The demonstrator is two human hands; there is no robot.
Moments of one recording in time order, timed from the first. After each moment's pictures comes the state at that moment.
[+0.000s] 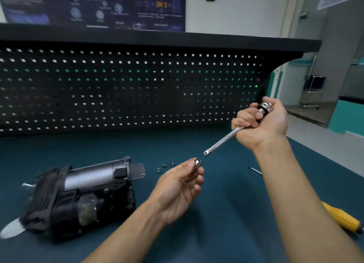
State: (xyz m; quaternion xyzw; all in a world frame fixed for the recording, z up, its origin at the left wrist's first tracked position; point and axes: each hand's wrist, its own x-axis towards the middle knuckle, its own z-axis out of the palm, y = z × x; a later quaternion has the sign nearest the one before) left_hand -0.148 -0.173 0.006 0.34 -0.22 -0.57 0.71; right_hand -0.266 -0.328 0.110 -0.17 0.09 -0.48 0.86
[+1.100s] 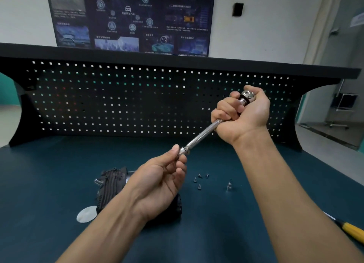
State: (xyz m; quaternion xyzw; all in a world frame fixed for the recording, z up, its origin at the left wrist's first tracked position) left_hand -0.082 -0.044 0.096 0.32 -0.15 -0.53 0.77; right_hand -0.167 -0.199 0.186 -0.24 0.02 -0.39 0.89
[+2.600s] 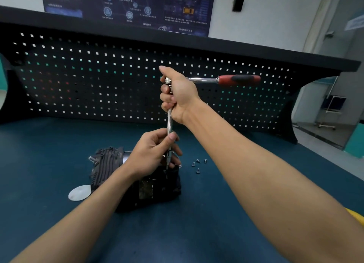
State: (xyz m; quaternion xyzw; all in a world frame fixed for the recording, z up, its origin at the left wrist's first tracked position) left_hand -0.012 -0.072 0.026 0.52 -0.49 -0.22 0.66; right_hand -0.055 -0.162 0.153 -0.58 0.12 -0.30 0.75
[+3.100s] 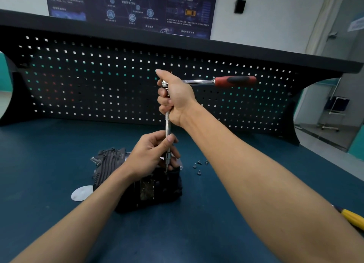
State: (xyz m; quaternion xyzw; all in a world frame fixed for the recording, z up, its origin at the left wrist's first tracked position) left_hand -0.007 -0.067 0.024 0.52 -0.51 -0.22 0.65; right_hand -0.050 -0.160 0.150 -0.60 0.11 -0.28 0.74
